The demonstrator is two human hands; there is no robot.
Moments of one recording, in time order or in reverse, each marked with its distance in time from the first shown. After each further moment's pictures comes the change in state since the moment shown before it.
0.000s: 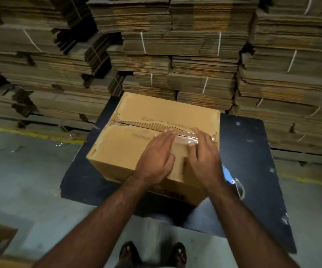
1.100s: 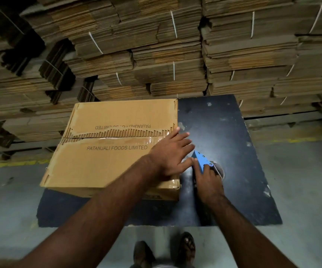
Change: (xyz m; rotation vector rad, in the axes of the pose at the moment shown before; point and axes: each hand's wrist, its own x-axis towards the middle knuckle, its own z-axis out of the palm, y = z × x) left_hand 0.092 0.086 0.096 0.511 -0.429 0.550; right_hand -0.077 0.184 0.014 -0.501 -0.533 0.356
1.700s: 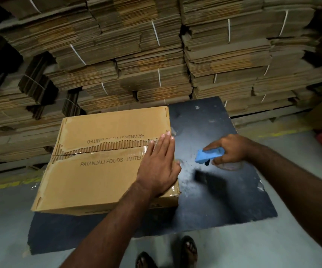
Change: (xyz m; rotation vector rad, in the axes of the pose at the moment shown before) left_hand -0.028 0.007 0.013 -0.107 0.062 -0.300; right_hand 0.046 0.075 -0.169 -0.177 -0.227 -0.348
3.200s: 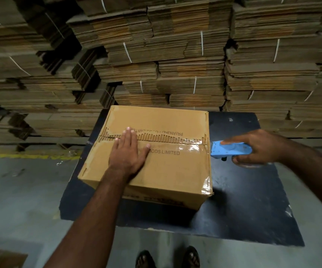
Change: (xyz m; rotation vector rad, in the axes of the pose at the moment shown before) left_hand -0.082 -0.158 -0.018 -0.072 -0.049 -0.578; right_hand -0.003 -0.062 -0.069 -0.156 0.122 -0.118
